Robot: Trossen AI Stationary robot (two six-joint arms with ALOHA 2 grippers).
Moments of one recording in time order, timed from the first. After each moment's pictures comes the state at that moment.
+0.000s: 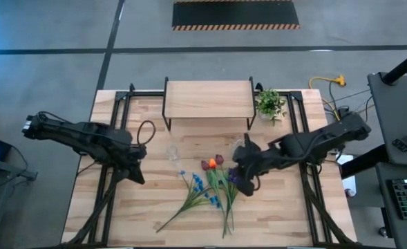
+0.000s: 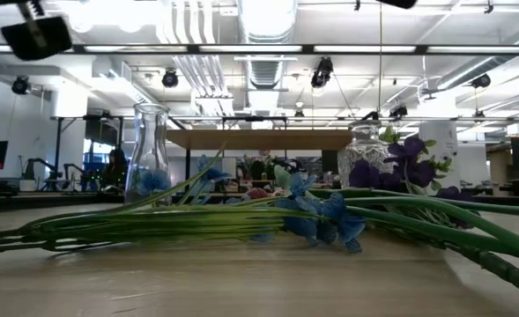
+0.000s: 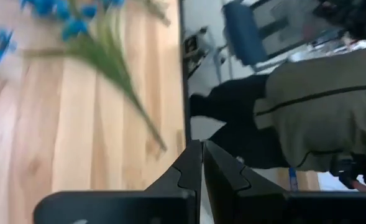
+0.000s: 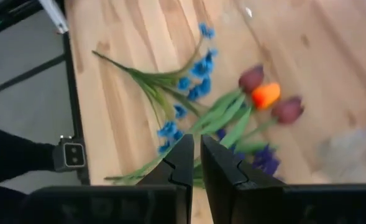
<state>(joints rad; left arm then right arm) -0.22 0.73 0.78 -0.70 0.52 -0.67 0.37 1.49 1.45 -0.89 0.16 0.78</state>
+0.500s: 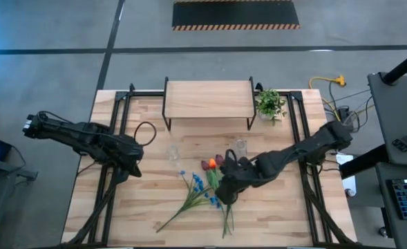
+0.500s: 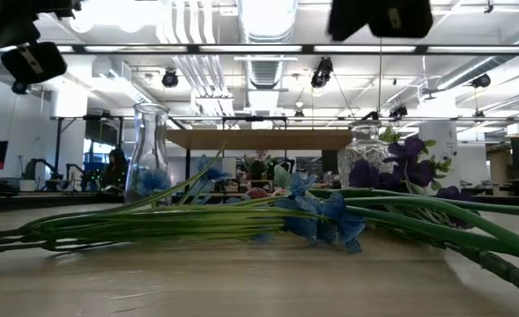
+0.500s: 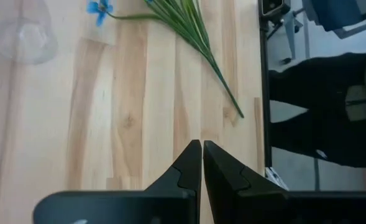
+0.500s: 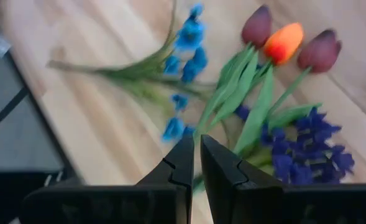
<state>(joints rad) -0.24 0.73 0.78 -0.94 0.31 -0.48 0.40 1.74 1.51 -0.86 0.22 1.12</state>
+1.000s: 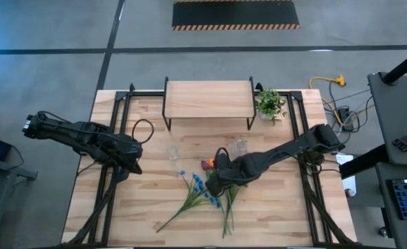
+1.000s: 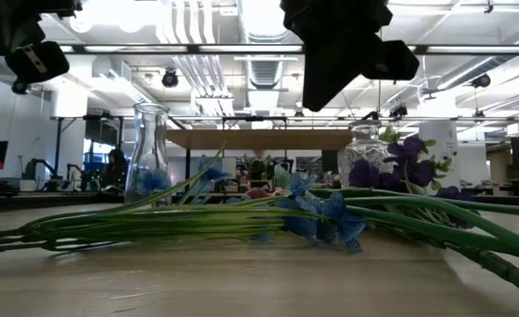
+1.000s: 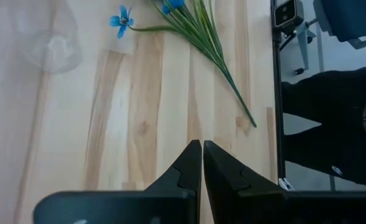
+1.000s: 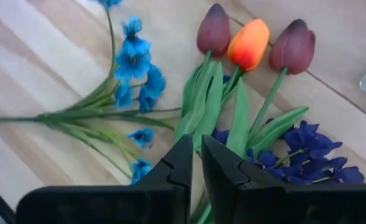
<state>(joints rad) -0.24 0.70 0.78 -0.95 0.25 -0.49 0.33 1.87 1.52 -0.86 0.24 1.26</state>
